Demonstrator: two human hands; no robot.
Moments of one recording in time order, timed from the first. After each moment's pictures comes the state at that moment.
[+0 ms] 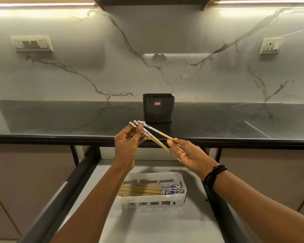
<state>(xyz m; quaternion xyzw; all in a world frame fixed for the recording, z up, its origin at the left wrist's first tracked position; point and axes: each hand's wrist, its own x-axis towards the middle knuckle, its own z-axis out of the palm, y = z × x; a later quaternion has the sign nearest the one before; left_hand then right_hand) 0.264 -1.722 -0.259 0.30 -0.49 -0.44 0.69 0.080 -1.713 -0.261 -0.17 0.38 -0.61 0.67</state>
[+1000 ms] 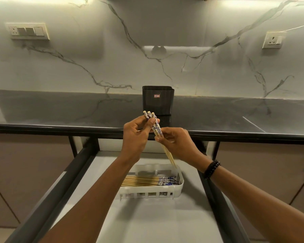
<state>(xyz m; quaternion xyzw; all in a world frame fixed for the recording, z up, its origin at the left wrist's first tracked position) 0.244 -1.711 -0.256 0.34 -0.60 -0.33 0.64 0.094 -1.706 -0.263 -0.77 0.46 -0.42 0.13</state>
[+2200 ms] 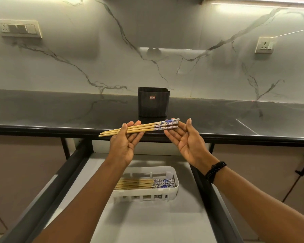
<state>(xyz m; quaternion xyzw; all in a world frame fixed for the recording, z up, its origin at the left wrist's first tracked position) 0.261 -1.718 -0.260 0.26 -0.23 -0.66 0.67 0.063 -1.707 -0.258 -0.33 0.27 -0.64 0.64</state>
